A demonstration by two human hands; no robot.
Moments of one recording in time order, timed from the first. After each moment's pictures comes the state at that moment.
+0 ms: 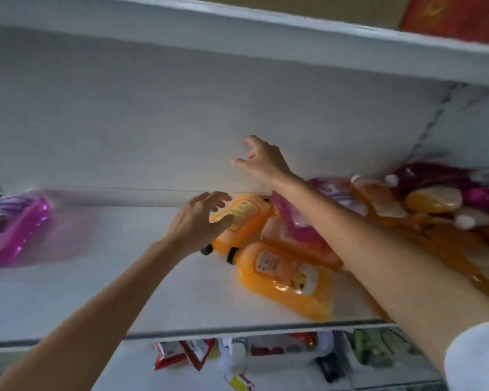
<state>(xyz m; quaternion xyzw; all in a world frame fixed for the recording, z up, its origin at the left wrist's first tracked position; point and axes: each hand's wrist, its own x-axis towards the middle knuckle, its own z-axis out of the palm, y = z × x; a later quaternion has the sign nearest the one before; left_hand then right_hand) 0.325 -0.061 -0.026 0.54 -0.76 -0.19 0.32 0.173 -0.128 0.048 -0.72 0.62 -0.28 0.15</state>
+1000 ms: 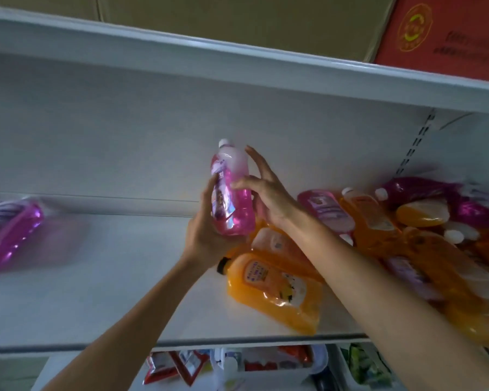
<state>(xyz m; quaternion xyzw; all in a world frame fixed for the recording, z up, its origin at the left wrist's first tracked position) 0.275 -0.042 -0.027 0.46 -0.67 -0.27 0.51 0.145 -0.092 0.031 -0.57 0.39 -0.45 0.56</state>
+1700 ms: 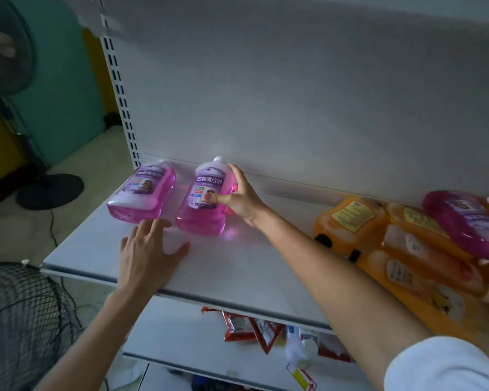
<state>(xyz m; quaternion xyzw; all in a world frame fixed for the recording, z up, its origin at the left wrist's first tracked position) 0.553 0.028 -0.098 0.77 -0.56 0.00 0.32 0.405 -0.108 -0.057 -0.64 0.37 -0.36 0.58</state>
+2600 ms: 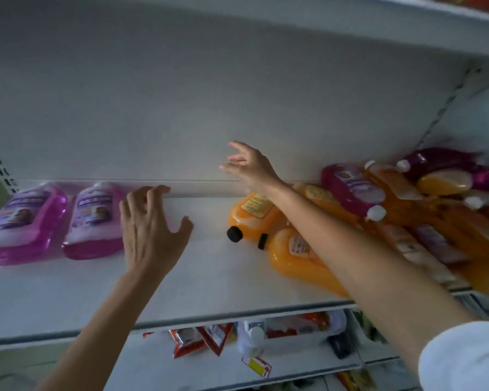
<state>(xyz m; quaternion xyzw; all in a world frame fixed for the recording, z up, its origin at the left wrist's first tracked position) 0.416 -0.017 -0.044 0.64 -0.63 0.03 0.44 0.241 -0.112 0.014 -0.67 0.58 -0.35 0.30</state>
